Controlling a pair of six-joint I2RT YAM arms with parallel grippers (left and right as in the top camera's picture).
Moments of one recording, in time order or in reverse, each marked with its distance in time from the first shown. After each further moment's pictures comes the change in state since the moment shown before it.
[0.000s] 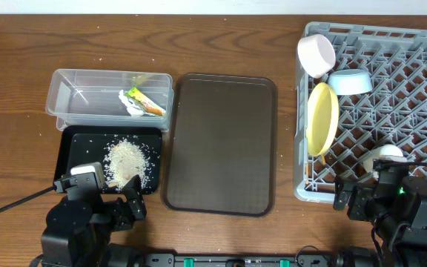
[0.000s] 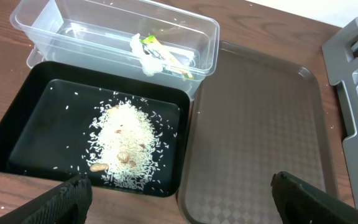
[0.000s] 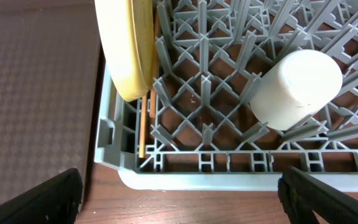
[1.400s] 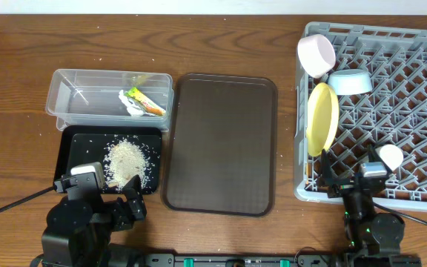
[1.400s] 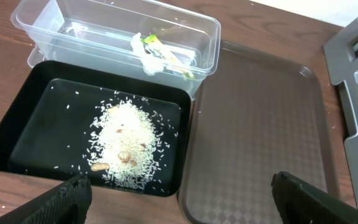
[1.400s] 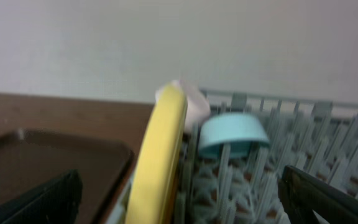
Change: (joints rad) left arm 0.000 0.000 -0.003 0.000 -0.003 0.000; right arm 0.138 -0.497 -0.741 1.053 0.026 -0.071
